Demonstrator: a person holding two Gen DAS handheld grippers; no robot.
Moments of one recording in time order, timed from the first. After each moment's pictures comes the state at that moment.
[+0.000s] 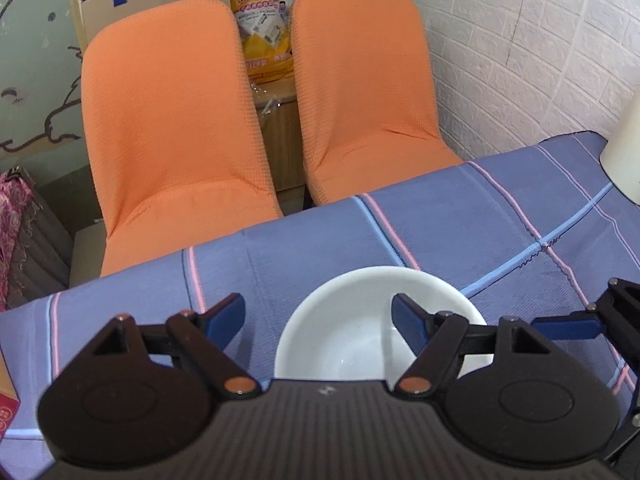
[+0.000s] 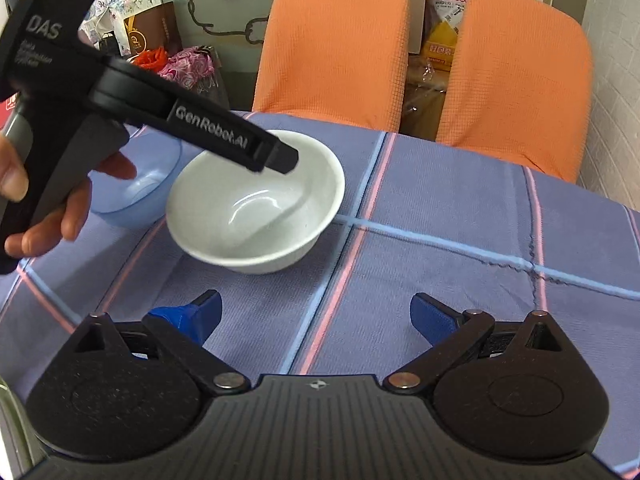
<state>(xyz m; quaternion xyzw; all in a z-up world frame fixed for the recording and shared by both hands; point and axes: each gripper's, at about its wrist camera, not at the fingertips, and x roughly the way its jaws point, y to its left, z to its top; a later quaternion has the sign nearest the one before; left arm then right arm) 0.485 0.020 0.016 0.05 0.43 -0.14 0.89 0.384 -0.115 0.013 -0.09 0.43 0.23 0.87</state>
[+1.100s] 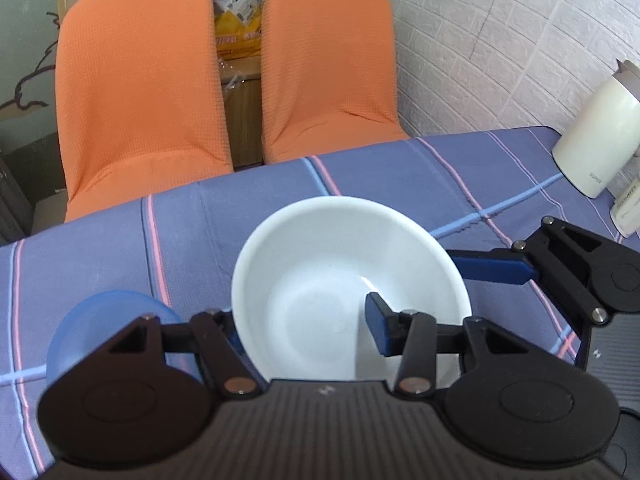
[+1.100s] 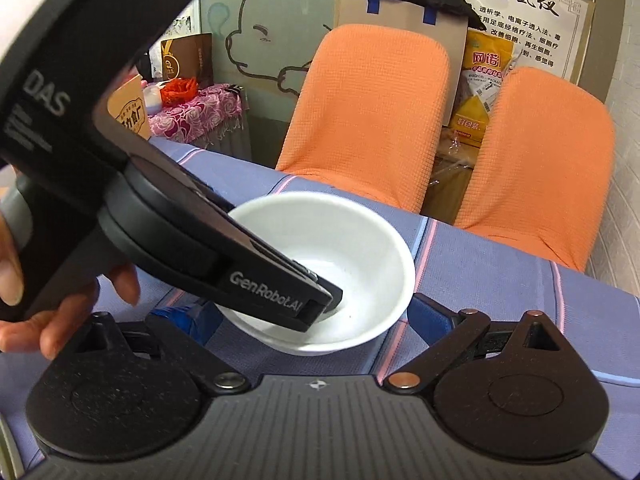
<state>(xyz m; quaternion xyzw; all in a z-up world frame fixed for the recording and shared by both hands) 0.442 0.021 0.022 0.00 0.45 -0.20 0.87 0.377 -0.087 0.030 -0.13 0.34 0.27 0.89</state>
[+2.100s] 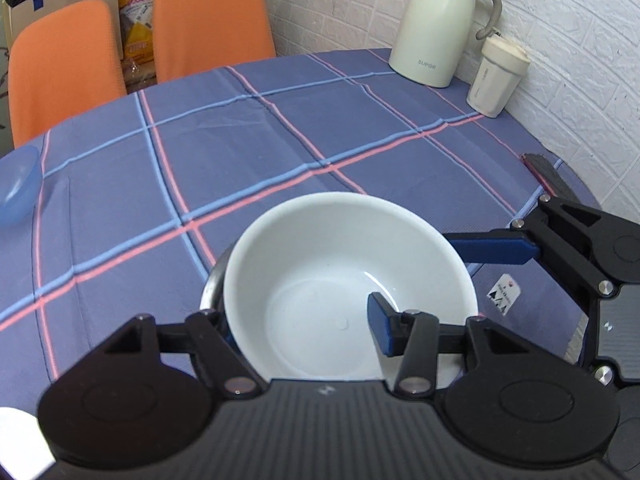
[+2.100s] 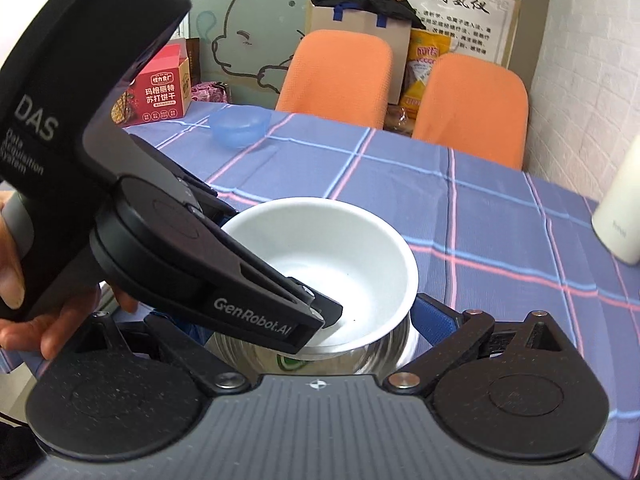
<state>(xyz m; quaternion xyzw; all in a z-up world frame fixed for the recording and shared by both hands) 0.205 -0.100 0.020 0.05 0.44 -0.27 0.86 0.148 -0.196 0.038 -0.11 0.33 0.21 0.91</state>
